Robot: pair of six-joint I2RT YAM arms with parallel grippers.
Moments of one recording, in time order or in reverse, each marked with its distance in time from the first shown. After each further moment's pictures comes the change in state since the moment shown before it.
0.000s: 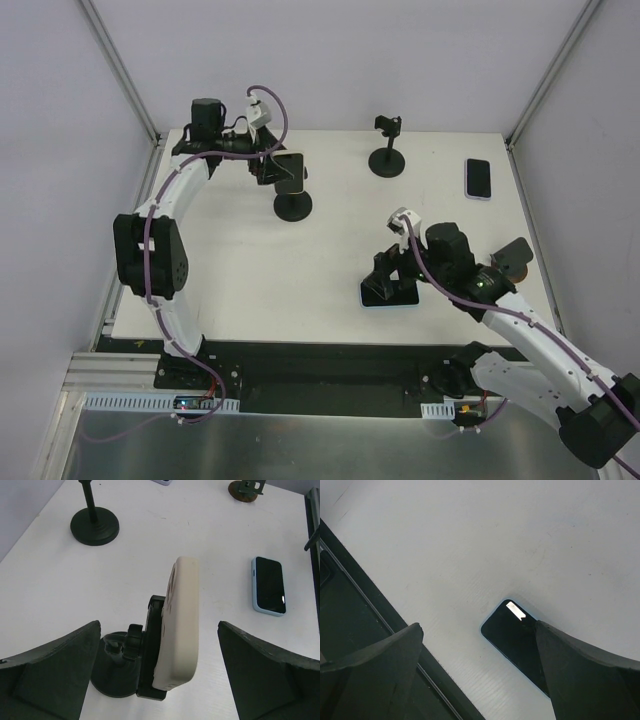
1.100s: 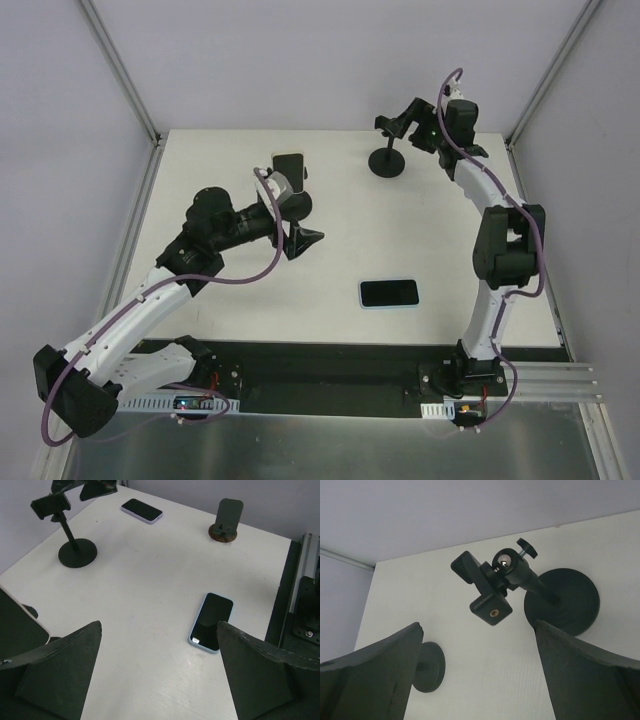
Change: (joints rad) left arm -0.472 -0.862 -0.700 0.286 -0.708 -0.367; right arm -0.515 1.116 0.916 0.445 -0.042 0.498
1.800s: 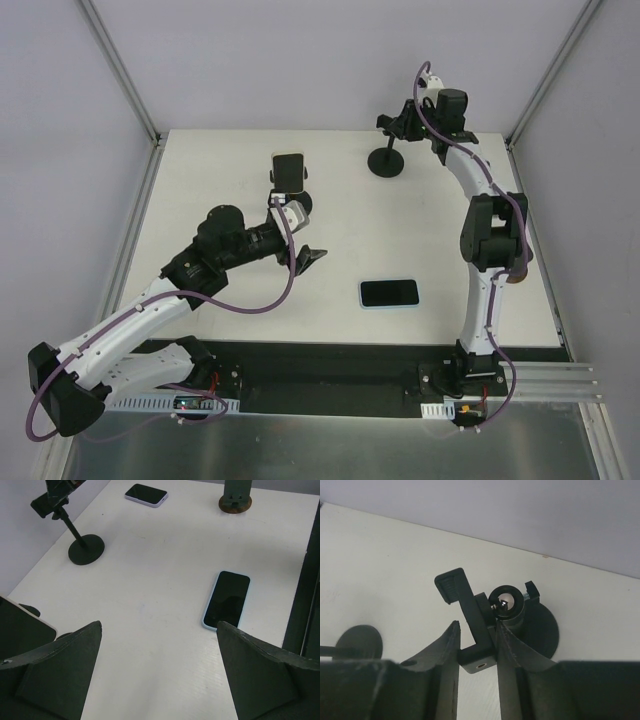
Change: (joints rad) left arm -0.166 -0.065 -0.063 -0.053 -0.156 0.204; right arm 0.007 0.247 0.328 -0.134 -0.114 -0.412
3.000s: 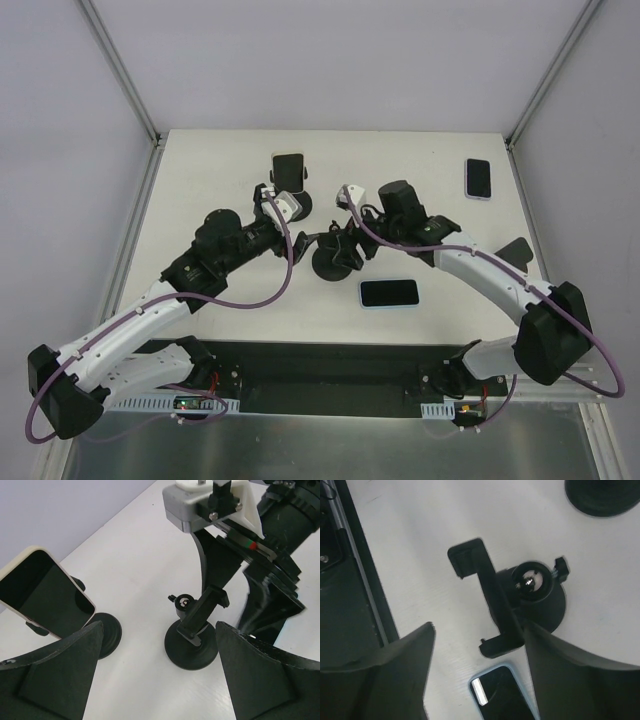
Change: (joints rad) left arm 0.000 -0.020 -0.039 0.060 -0.244 -0.016; right arm 0.519 -0.820 -0.890 -0.223 -0.110 -0.362
